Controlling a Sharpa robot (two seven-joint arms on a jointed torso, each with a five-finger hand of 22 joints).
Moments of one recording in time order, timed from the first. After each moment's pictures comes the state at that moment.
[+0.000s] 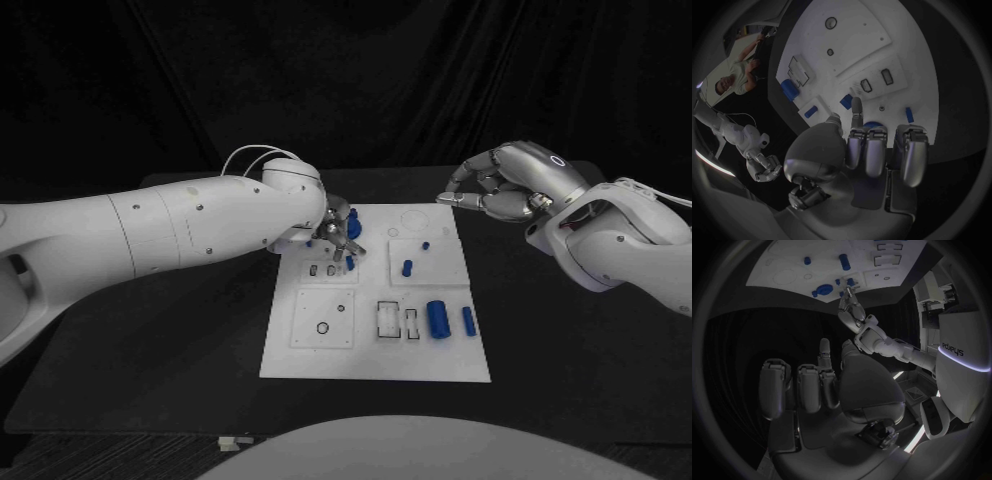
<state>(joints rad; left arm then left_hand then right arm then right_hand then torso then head) 1.37 -0.47 -0.21 1.27 -1.20 0.31 -0.49 1.08 0.15 -0.13 0.27 0.11 1.08 0.03 0.36 0.65 1.47 -0.04 1.57 1.31 1.47 -0.08 1.57 1.31 0.01 1.47 0.03 1.56 1.31 1.34 -1.03 -0.21 1.67 -1.43 -0.63 0.11 1.22 0.04 -0.07 0.28 0.16 0.95 0.06 0.41 0.35 1.47 0.00 1.57 1.31 1.47 -0.07 1.49 1.31 0.05 1.47 0.04 1.42 1.31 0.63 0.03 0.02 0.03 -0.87</state>
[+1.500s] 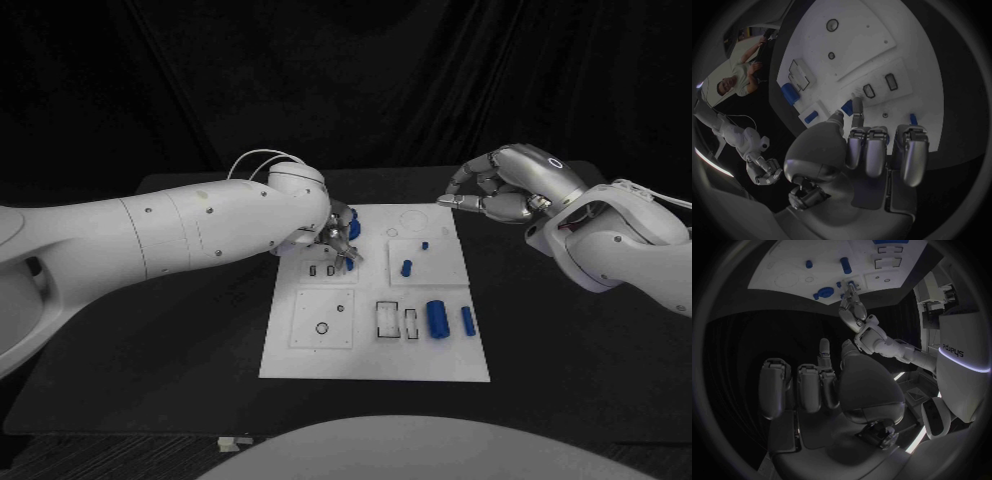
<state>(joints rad) 1.35 -0.44 -0.21 1.23 -1.20 0.35 -0.47 1.14 0.14 -0.05 0.19 0.15 1.10 0.03 0.29 0.65 1.47 -0.04 1.57 1.31 1.47 -0.08 1.57 1.31 0.01 1.47 0.03 1.55 1.31 1.33 -1.03 -0.21 1.66 -1.43 -0.62 0.11 1.23 0.04 -0.07 0.28 0.16 0.94 0.07 0.41 0.35 1.47 0.00 1.57 1.31 1.47 -0.07 1.48 1.31 0.05 1.47 0.04 1.41 1.31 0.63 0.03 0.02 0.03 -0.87</state>
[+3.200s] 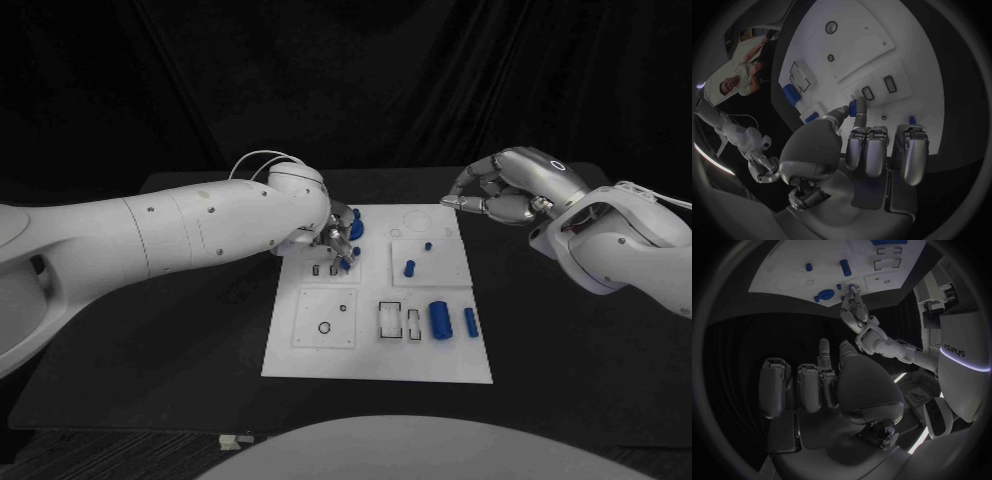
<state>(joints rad) 1.34 -0.45 -0.21 1.21 -1.20 0.36 -0.43 1.12 0.02 0.30 -0.01 0.36 1.11 0.04 0.19 0.70 1.46 -0.03 1.57 1.31 1.46 -0.08 1.57 1.31 0.01 1.47 0.04 1.54 1.31 1.33 -1.02 -0.21 1.65 -1.43 -0.60 0.09 1.26 0.05 -0.07 0.28 0.23 0.94 0.07 0.41 0.35 1.47 0.00 1.57 1.31 1.47 -0.07 1.48 1.31 0.05 1.47 0.04 1.40 1.31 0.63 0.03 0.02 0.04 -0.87</state>
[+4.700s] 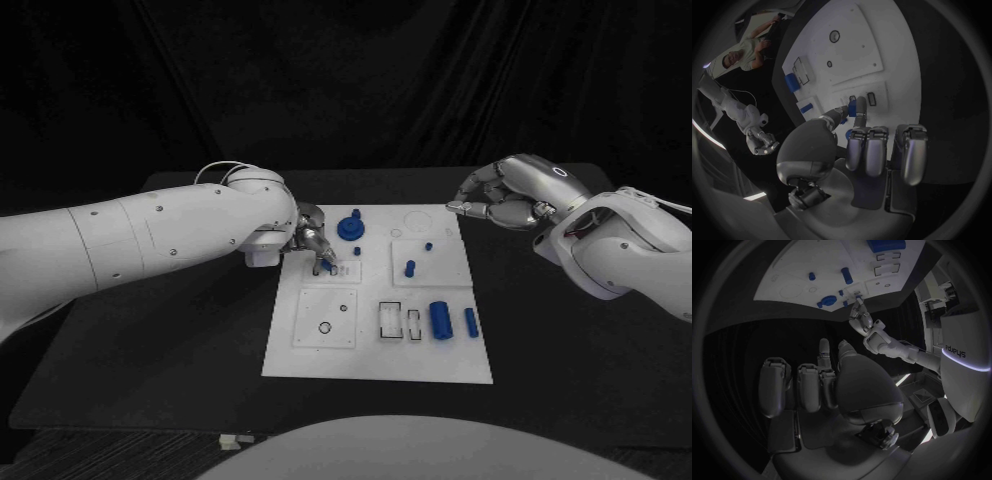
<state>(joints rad) 1.34 -0.59 -0.21 1.32 -1.02 0.25 -0.52 1.03 0.00 0.44 -0.04 0.38 1.13 0.04 0.19 0.75 1.47 -0.03 1.57 1.31 1.47 -0.07 1.57 1.31 0.01 1.47 0.04 1.54 1.31 1.31 -1.03 -0.21 1.65 -1.43 -0.57 0.07 1.27 0.05 -0.06 0.28 0.25 0.94 0.07 0.41 0.35 1.47 0.00 1.57 1.31 1.47 -0.07 1.48 1.31 0.05 1.47 0.04 1.39 1.31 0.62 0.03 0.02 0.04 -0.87</state>
